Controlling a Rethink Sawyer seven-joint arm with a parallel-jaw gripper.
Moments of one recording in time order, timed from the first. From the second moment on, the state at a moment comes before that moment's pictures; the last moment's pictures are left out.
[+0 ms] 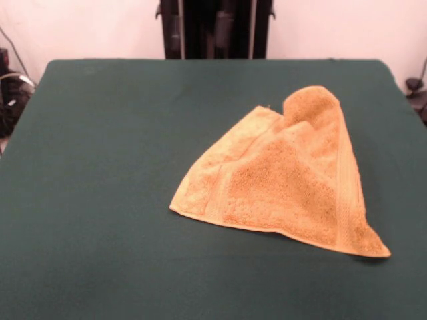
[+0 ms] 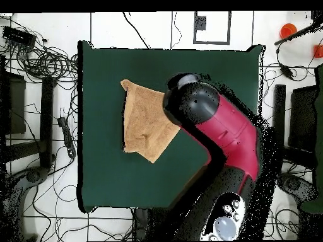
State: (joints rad) arm 0.09 -0.52 -0.61 1.38 0.65 0.80 3.77
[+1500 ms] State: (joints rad) arm -0.12 -0.61 -0.29 1.38 0.31 0.80 3.55
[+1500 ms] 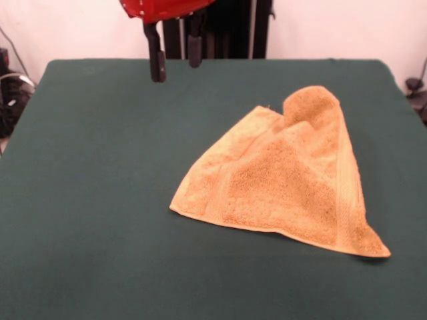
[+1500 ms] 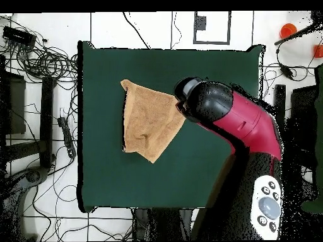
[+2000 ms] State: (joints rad) arm -0.18 -0.62 -0.19 1.37 0.21 0.83 3.55
